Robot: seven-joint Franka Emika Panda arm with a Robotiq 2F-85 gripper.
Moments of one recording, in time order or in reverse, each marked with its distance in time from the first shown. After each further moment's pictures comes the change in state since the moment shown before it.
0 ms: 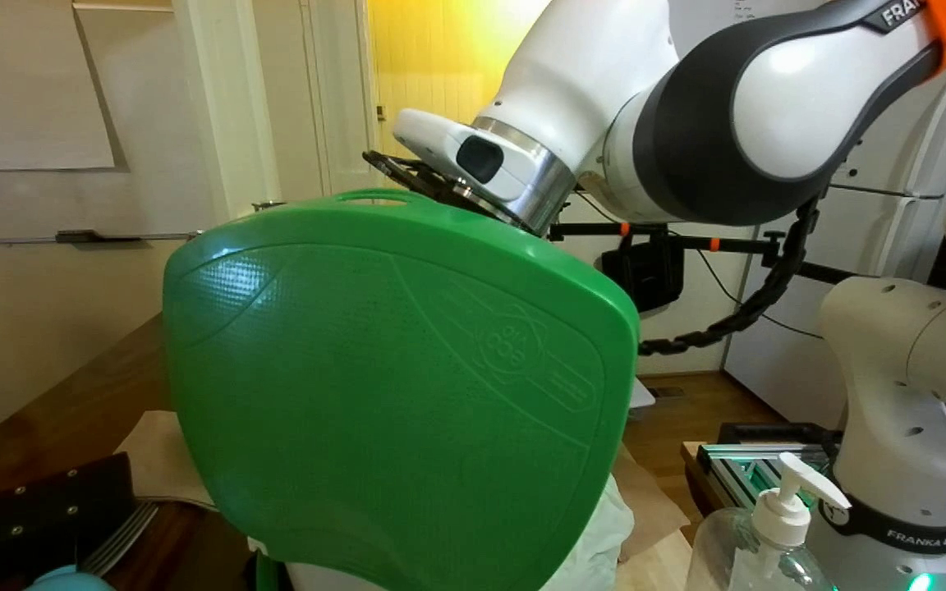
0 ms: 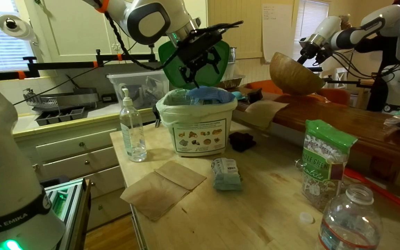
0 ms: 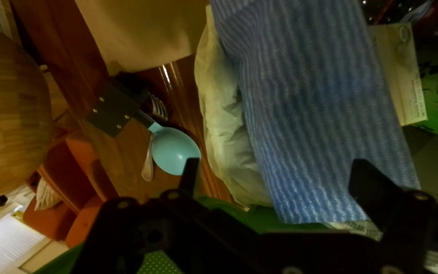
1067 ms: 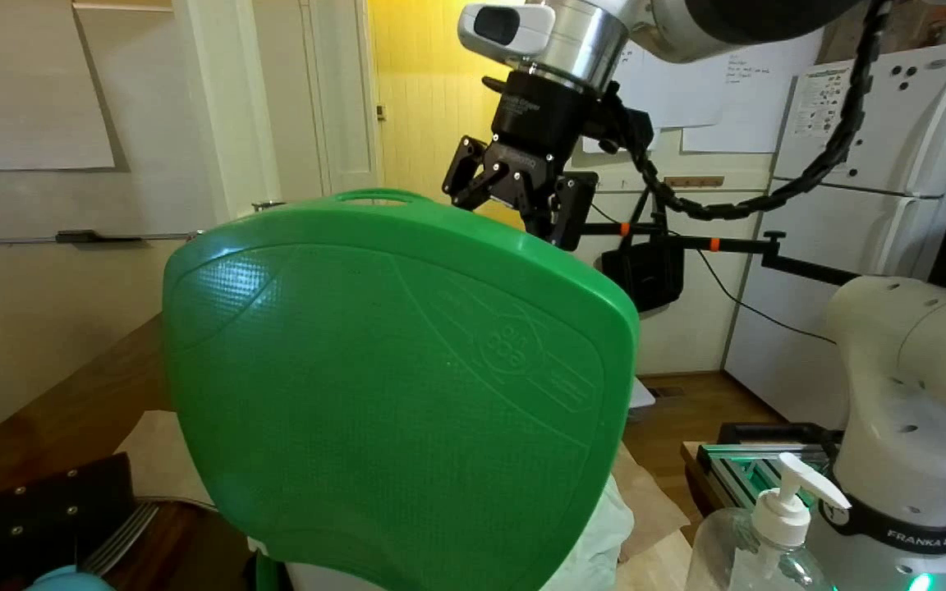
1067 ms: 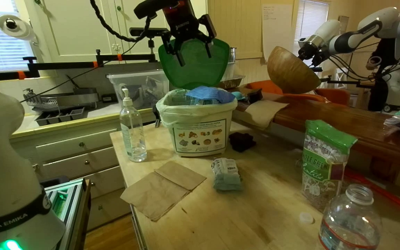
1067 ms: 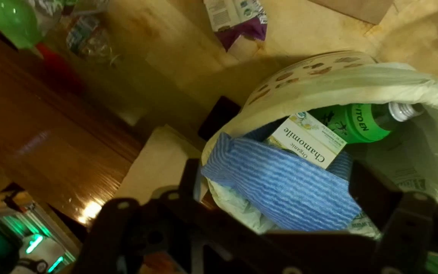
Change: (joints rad) arm -0.168 -0.221 0.004 0.117 -0.250 -0.586 0.715
